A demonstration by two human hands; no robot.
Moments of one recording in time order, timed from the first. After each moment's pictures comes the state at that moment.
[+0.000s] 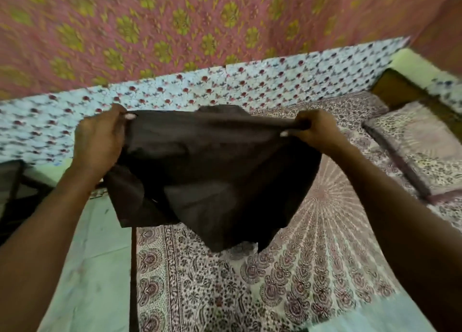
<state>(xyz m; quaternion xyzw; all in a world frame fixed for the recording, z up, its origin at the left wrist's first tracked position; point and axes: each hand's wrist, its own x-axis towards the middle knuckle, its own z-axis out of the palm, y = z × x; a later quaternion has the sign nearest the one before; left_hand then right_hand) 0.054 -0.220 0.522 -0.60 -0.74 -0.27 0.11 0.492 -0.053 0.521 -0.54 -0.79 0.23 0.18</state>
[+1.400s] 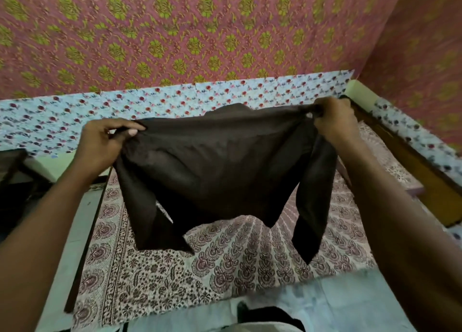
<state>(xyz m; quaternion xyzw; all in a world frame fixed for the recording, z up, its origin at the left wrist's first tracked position) 0.397 -0.362 0.573 -0.57 -0.68 -0.46 -0.05 0.835 -0.157 0.608 -0.58 -0.77 0.02 0.26</state>
